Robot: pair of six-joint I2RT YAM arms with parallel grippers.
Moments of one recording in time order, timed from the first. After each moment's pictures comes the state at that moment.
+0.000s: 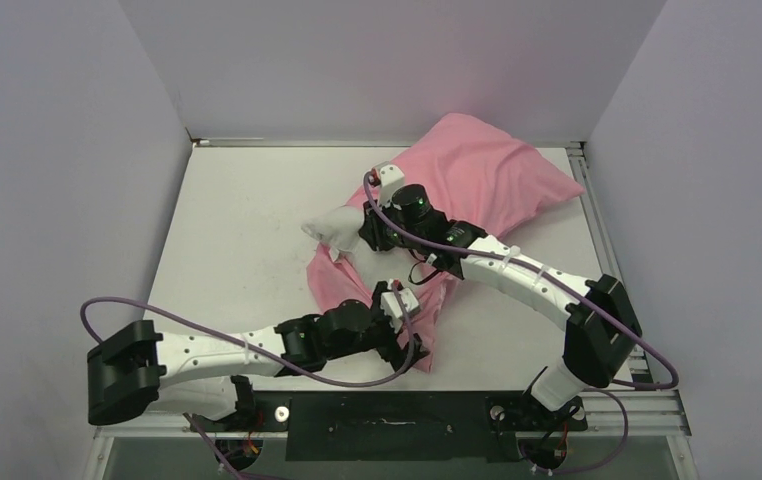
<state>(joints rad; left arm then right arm) -1.25 1.26 0.60 0.26 -0.06 -0.18 0.80 1.57 1.24 -0.16 -0.01 0.23</state>
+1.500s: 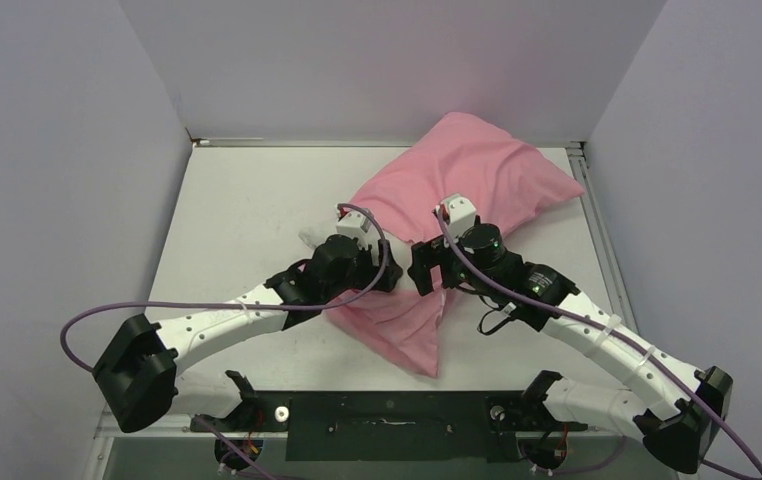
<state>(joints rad) -0.88 1.28 0.81 -0.01 -0.18 -0.62 0.79 1.04 0.98 -0.47 0.14 0.22</state>
